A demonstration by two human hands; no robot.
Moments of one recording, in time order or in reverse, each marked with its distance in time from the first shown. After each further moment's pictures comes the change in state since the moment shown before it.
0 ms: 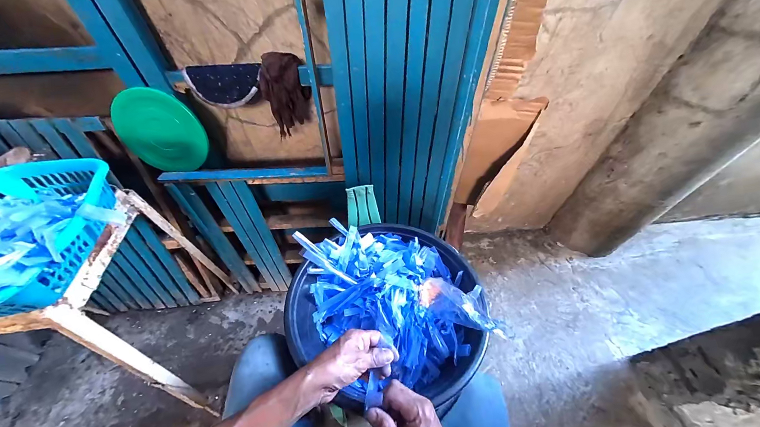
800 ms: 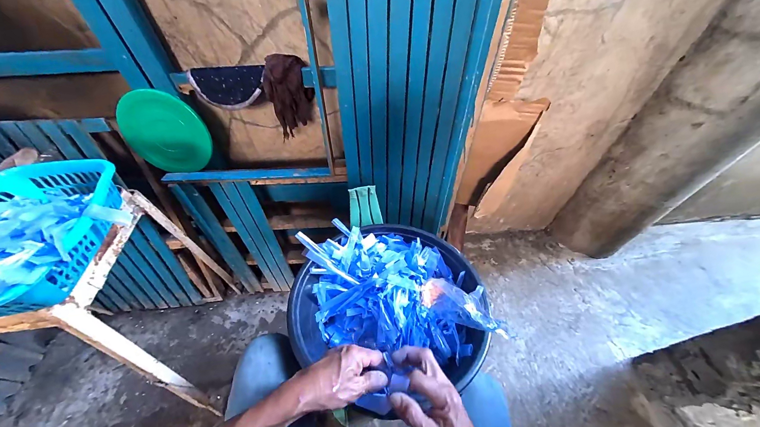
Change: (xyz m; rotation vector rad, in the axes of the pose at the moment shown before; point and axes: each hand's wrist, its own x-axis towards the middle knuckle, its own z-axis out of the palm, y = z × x) left_hand -0.021 0.005 -0.013 0.714 -0.161 0.183; right_hand 0.017 -0.023 -0.031 0.088 0.095 -0.204
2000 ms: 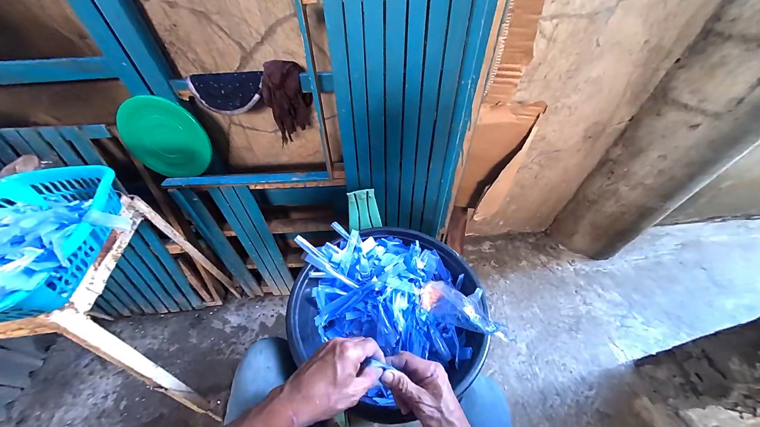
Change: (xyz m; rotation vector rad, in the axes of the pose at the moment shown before) left_hand -0.014 0.036 -0.007 0.235 0.262 -0.005; right_hand 0.017 0.017 0.005 0.406 -0.006 0.312
